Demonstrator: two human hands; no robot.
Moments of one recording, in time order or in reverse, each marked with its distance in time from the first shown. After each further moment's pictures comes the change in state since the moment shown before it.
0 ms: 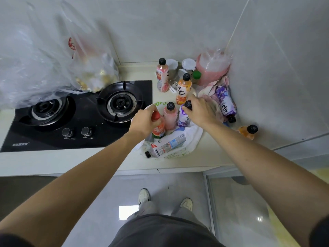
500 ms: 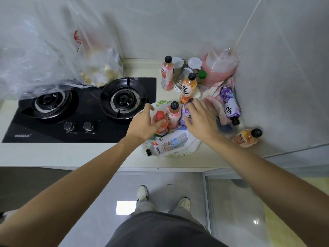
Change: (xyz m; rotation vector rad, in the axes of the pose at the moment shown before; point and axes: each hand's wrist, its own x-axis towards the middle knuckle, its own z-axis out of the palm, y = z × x) left_hand -0.022 -0.004 -0.003 -0.027 0.011 -0.107; right_hand -0.036 -0.005 0.010 -0.106 0.148 -0.268
